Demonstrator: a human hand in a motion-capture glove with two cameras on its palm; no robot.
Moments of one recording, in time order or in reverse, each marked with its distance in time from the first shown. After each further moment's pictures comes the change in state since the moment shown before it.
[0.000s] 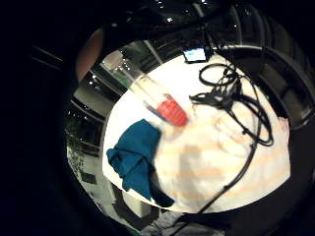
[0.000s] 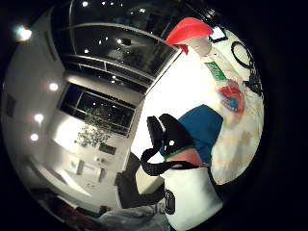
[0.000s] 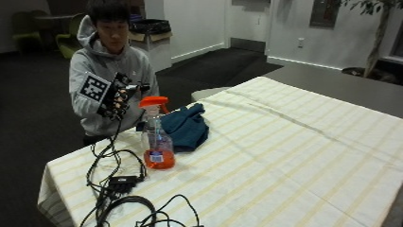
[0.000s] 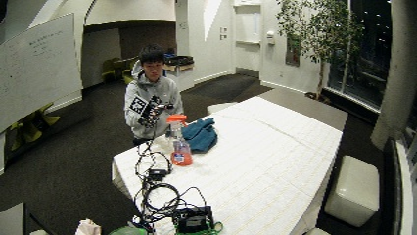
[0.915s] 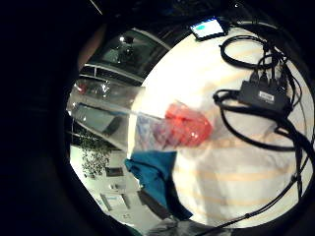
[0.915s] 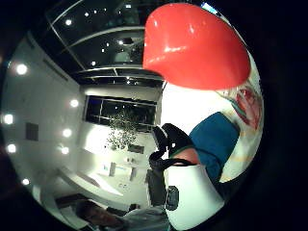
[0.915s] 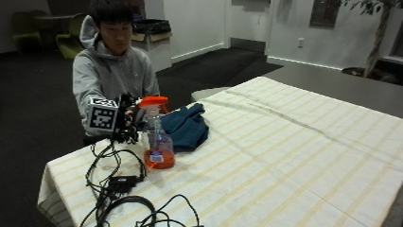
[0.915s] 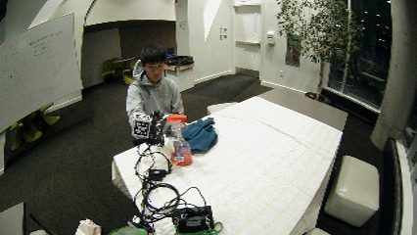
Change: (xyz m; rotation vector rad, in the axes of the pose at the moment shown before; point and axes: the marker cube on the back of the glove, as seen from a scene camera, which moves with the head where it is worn) arm 0.034 -0.069 0.050 -0.137 -0.285 0.158
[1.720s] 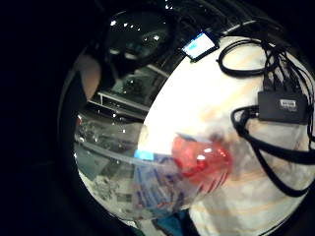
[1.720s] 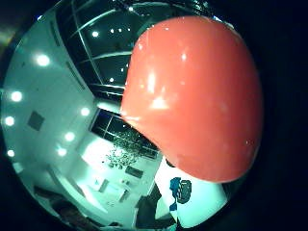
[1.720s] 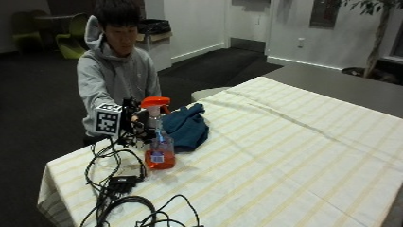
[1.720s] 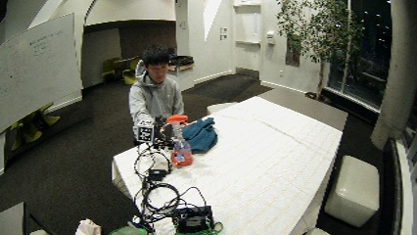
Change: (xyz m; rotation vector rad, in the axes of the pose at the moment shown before) arm 0.012 -0.017 0.027 0.371 -0.085 -0.029
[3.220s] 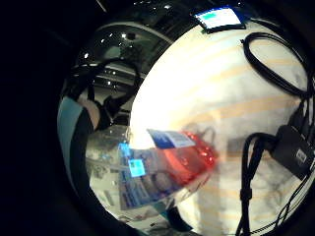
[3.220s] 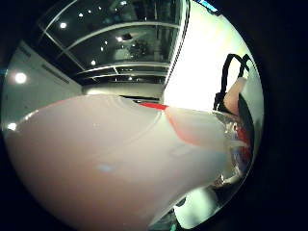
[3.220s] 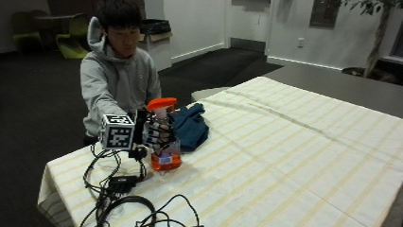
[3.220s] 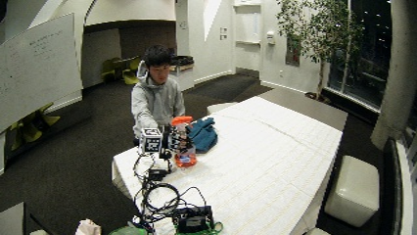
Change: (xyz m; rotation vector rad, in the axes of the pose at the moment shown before) arm 0.014 -0.047 0.032 -0.421 0.045 0.044
